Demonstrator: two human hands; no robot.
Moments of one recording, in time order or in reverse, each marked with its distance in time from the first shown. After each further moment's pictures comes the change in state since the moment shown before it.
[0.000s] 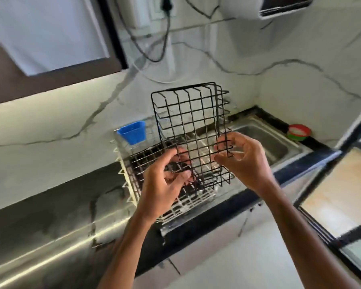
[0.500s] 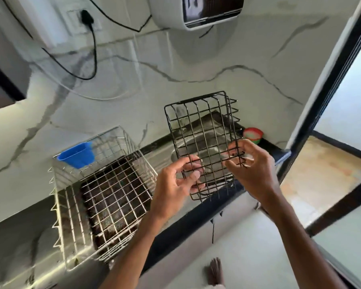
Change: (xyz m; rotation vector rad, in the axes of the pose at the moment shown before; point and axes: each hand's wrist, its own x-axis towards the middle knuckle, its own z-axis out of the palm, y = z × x) left_hand 0.097 0.021 0.214 -0.220 -0.159 -0.197; right_hand 0.018 0.116 -0.188 -0.228 0.294 0.140
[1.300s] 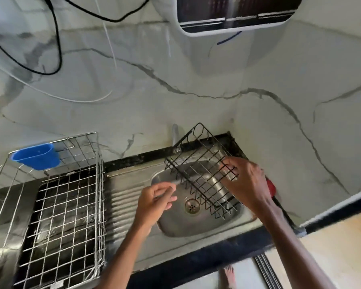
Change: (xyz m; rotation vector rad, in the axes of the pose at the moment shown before) left_hand 0.253 -0.116 0.076 -0.074 0.391 -0.427; right_hand 0.326 0.162 0.021 -0.357 -0.424 -0.219
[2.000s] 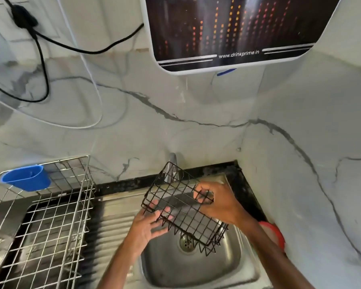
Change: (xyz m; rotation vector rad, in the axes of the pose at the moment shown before) left_hand 0.104 -0.023 0.022 -0.503 -0.003 -0.225; right_hand 0.135 0.031 0.029 0.386 -0.493 -0.135
